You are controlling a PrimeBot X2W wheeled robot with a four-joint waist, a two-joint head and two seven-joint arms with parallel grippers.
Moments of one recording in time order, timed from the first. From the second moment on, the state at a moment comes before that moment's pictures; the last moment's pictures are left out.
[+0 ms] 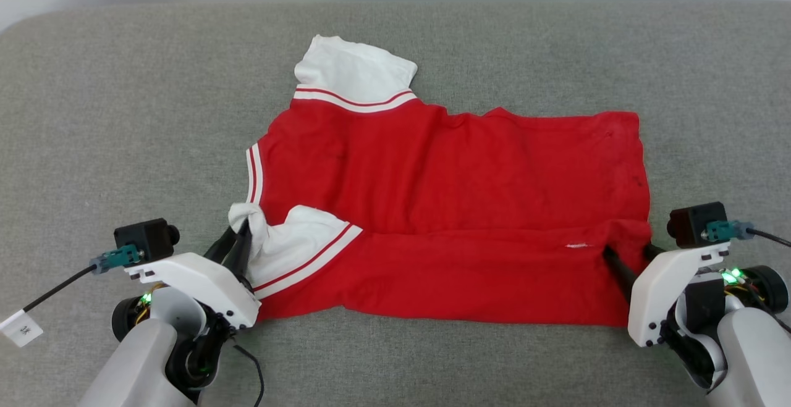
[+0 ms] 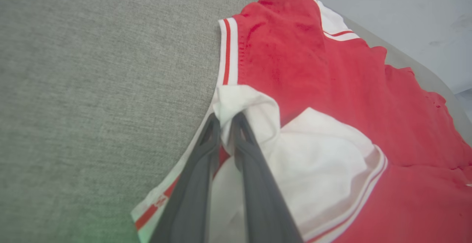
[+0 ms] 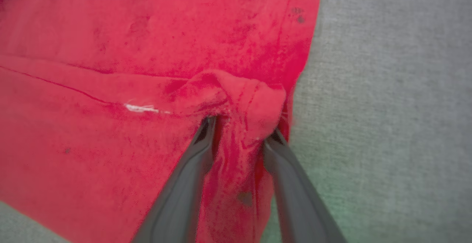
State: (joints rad) left arm -0.37 0.37 -0.39 0.45 -0.92 0.00 -0.02; right arm -0.31 -0.26 0.14 0.39 0.32 0.13 0.35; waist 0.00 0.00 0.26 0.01
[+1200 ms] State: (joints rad) left arm -0.23 0.70 -0.46 0.19 -1.05 0.19 0.66; right arm 0.01 -0.09 0.01 -0.05 0.21 0.13 -0.01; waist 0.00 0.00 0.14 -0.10
